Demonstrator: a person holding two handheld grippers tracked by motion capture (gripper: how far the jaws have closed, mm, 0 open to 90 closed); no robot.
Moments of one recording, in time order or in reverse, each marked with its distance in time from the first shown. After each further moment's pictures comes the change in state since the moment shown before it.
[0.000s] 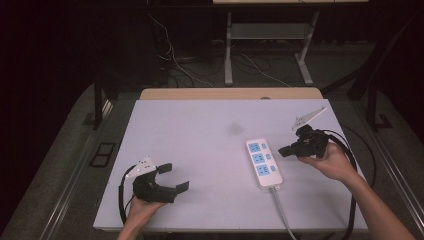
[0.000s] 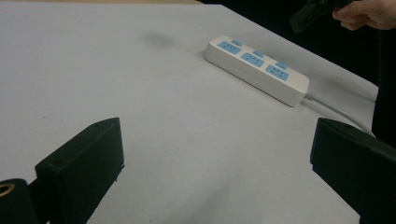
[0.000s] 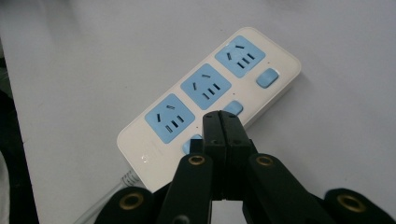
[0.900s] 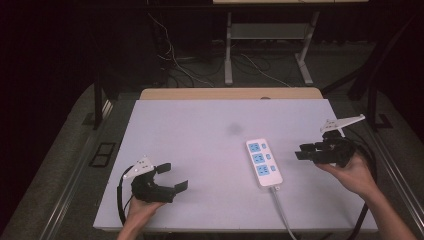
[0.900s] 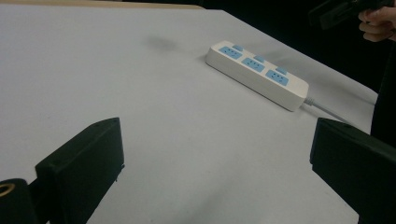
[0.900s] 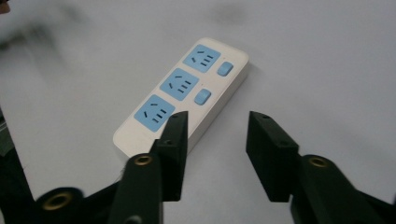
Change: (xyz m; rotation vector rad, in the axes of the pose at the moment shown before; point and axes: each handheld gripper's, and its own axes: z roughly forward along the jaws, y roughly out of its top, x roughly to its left) left arm 0.001 0.000 -0.003 -0.019 0.004 -0.008; right arm 0.009 -0.044 -0.042 -0.182 -0.126 0.165
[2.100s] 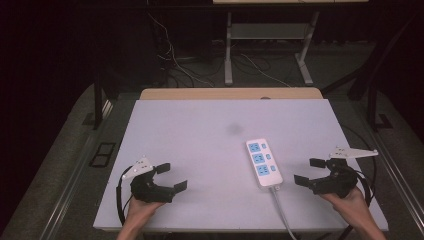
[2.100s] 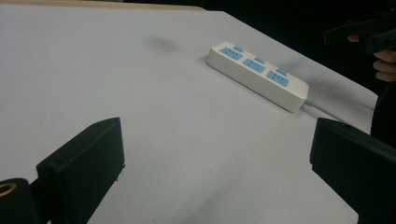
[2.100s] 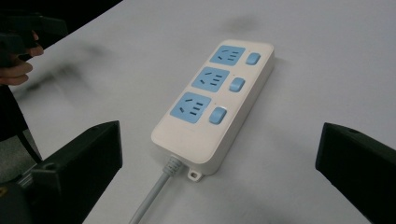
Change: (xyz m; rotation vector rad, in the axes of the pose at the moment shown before) left arm 0.000 0.000 -0.001 -0.004 0.002 -0.010; right arm 0.038 -0.062 0.006 -0.199 0.019 0.131
